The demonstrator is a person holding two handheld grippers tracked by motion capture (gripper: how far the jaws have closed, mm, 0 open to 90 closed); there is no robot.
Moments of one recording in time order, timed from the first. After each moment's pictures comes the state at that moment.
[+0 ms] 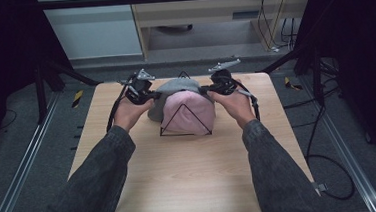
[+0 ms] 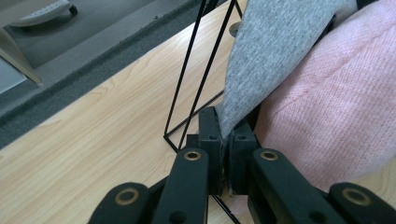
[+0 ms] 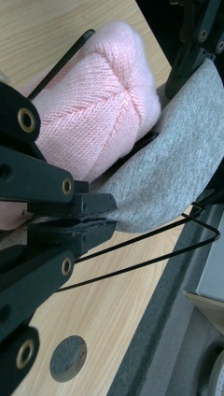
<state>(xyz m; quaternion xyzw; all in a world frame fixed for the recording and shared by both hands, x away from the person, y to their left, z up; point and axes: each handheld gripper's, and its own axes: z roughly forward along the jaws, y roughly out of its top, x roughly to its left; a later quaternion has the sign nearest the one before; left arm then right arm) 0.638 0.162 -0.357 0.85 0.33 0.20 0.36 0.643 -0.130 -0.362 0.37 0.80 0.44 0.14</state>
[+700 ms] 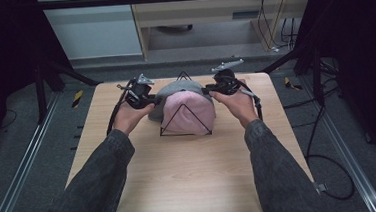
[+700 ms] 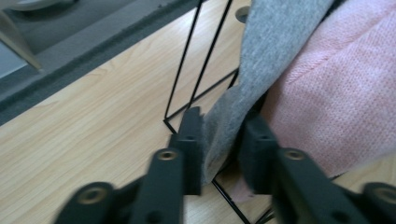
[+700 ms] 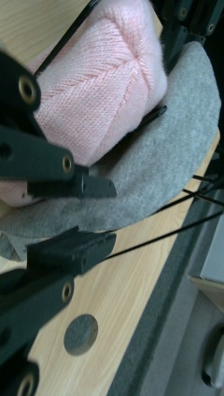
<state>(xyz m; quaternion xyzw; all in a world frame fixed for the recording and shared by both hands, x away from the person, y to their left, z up) 0.634 0.166 -0.369 0.84 0.35 0.20 0.36 0.643 -0.139 -0.361 0.39 0.80 0.43 0.16</state>
